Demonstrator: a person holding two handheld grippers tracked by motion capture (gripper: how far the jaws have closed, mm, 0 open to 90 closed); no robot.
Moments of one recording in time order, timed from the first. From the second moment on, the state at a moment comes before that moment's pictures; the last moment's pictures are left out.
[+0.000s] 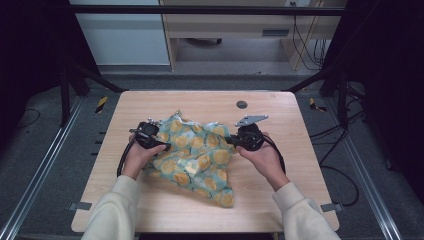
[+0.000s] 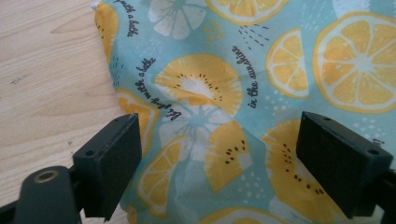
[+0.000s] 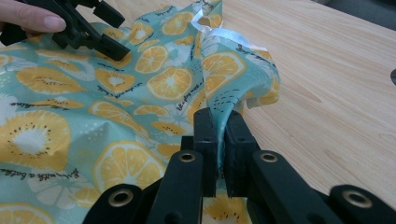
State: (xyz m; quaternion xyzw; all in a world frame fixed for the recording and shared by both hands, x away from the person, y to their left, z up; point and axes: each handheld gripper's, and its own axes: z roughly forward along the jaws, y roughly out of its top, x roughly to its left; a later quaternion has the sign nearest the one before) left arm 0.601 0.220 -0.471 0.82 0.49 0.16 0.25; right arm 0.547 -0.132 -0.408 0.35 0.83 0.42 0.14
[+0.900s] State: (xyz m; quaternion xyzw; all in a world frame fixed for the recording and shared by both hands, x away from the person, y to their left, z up) left arm 0.586 0.228 -0.465 0.83 0.47 0.18 0.25; right arm 0.547 -0.131 -0.409 0.34 0.83 0.42 0.14
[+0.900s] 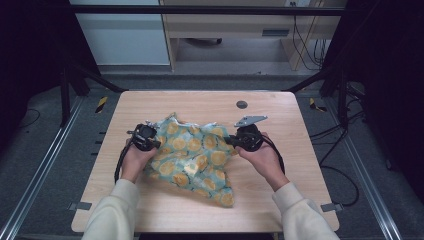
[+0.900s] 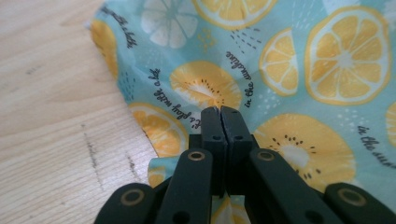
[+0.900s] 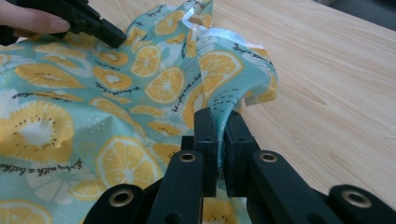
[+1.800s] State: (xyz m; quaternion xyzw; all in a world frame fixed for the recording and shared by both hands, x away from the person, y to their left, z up) left arm 0.546 0.246 -0.434 0.80 0.44 0.24 0.32; right arm 0.543 -0.157 -0.391 0.35 0.82 0.41 0.18
